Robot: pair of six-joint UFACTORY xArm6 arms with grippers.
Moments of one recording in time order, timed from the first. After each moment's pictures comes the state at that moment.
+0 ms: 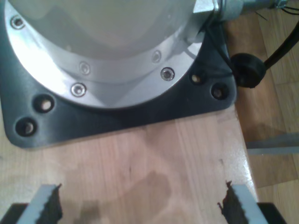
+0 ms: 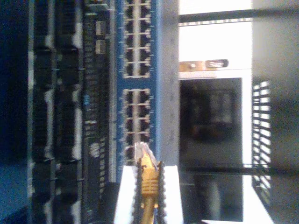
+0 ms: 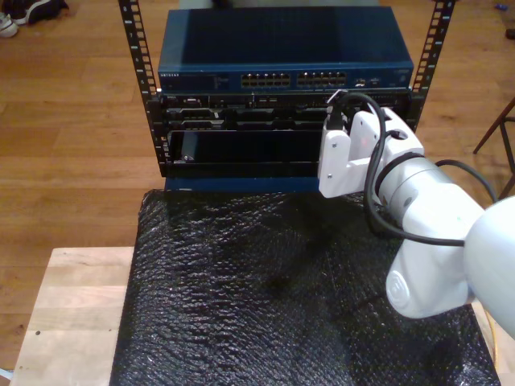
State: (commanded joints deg) left arm 77.8 -29.8 -5.9 5.1 63.0 -185.0; right arm 17.8 7.3 -34.0 0.9 -56.2 -86.2
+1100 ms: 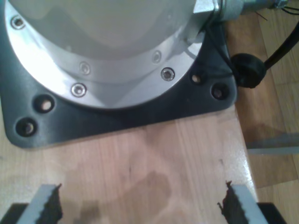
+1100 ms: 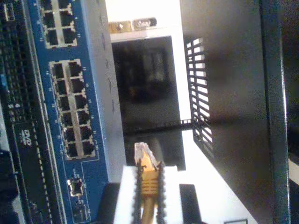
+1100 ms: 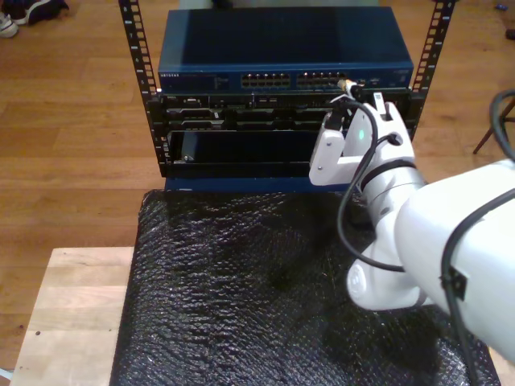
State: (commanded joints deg) left arm 77.8 -29.8 -5.9 5.1 63.0 -185.0; right arm 24.1 21.8 -41.8 18.4 -75.1 -92.1
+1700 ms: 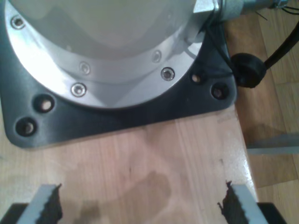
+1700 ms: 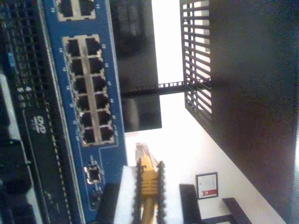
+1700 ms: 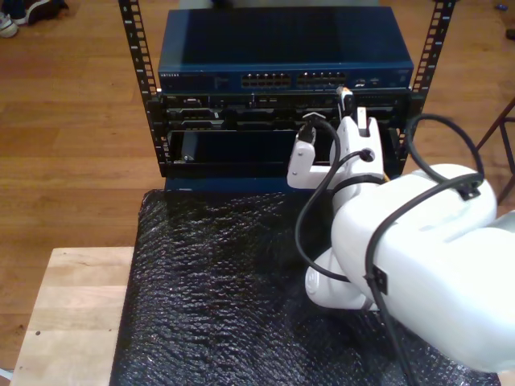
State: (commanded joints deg) left arm 77.8 -29.8 -5.9 5.1 63.0 -185.0; right arm 27.9 35.1 -54.0 28.4 -83.1 -96.2
